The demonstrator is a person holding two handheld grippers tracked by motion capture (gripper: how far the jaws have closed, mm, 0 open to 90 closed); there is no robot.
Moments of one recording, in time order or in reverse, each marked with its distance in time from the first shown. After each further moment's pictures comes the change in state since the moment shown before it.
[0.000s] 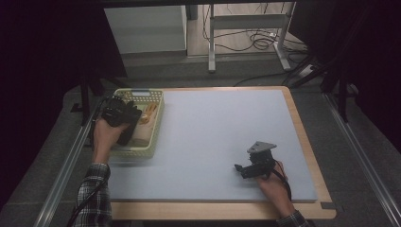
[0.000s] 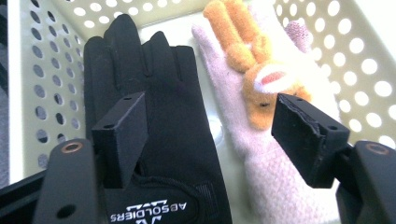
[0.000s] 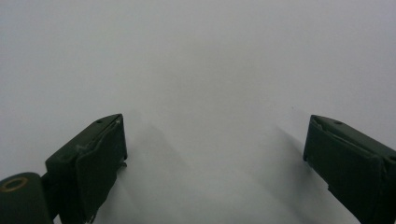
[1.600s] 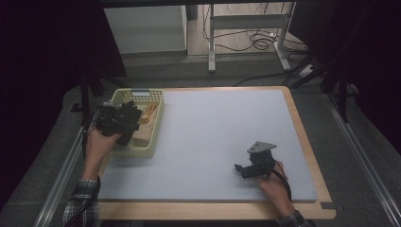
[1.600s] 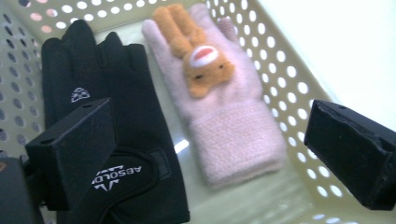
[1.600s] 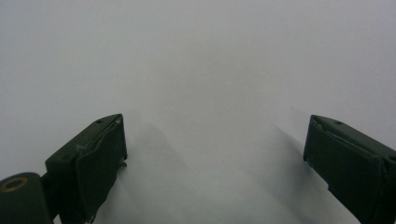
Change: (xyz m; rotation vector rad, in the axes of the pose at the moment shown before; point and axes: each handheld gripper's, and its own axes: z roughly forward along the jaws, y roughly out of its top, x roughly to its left) left arm -0.012 -0.032 -0.032 -0.110 -0.164 0.047; right arm 0.000 0.000 0.000 0.001 -0.003 -0.003
